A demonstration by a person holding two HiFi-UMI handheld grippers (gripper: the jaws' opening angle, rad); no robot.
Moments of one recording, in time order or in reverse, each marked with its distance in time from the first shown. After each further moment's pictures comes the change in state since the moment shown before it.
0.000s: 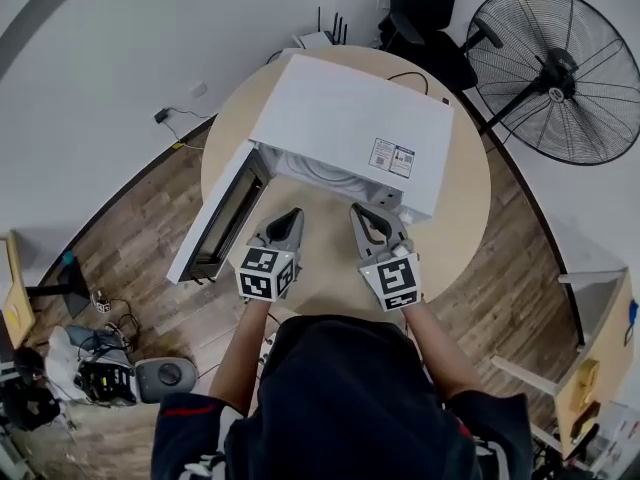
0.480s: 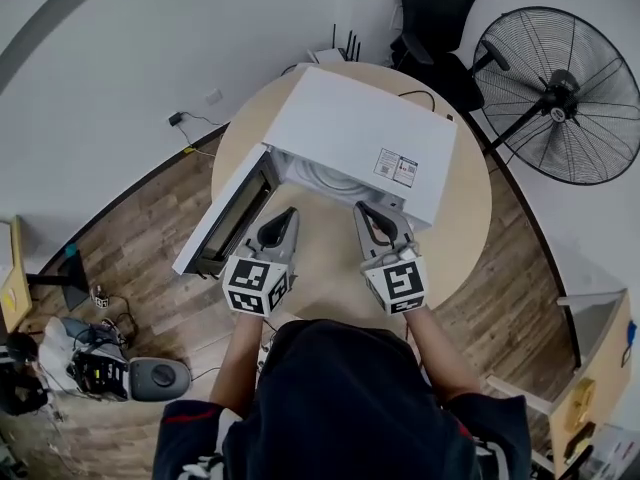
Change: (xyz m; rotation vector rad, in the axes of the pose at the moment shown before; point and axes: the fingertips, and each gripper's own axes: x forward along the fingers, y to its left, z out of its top) left arm -0.057 -0.013 0.066 0.071 -0.170 0.059; right arm -0.014 0.003 0.047 -0.020 -0.111 0.018
